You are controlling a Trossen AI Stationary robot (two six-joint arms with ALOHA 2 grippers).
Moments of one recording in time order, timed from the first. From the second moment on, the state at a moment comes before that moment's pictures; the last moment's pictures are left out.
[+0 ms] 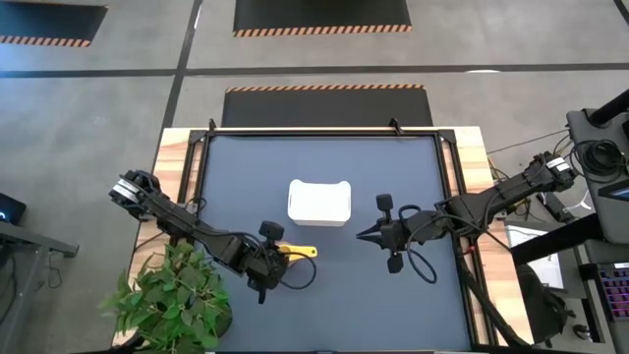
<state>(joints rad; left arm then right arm) -0.50 1.62 1.08 -0.71 -0.41 -0.08 0.39 1.15 0.88 -0.17 0.32 -0.21</state>
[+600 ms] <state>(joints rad) -0.50 1.62 1.08 -0.71 -0.35 -0.09 0.39 1.15 0.88 -0.17 0.32 -0.22</state>
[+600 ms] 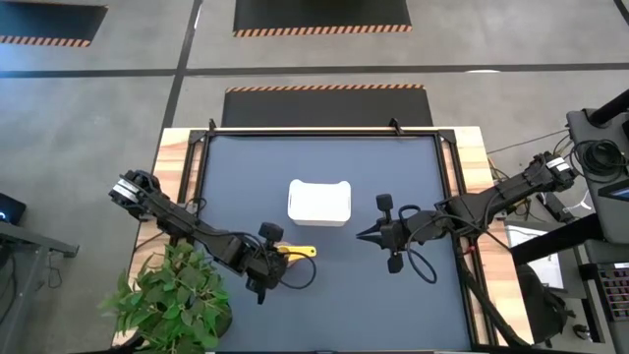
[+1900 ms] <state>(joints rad) -0.49 1.62 1.22 -0.77 -0.33 -0.02 0.39 1.15 0.88 -0.17 0.32 -0.17</state>
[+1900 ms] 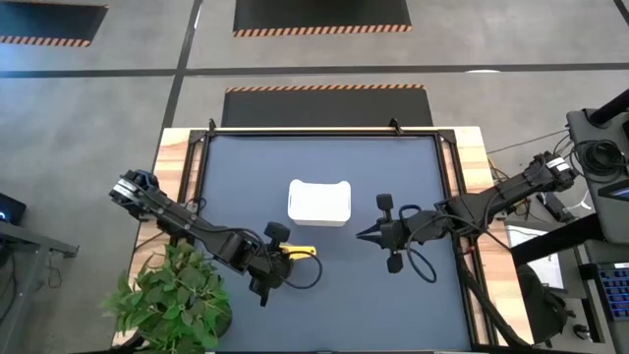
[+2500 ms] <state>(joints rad) -0.49 1.62 1.14 -0.78 -0.22 -0.03 0.39 1.15 0.88 -0.14 0.34 -0.14</state>
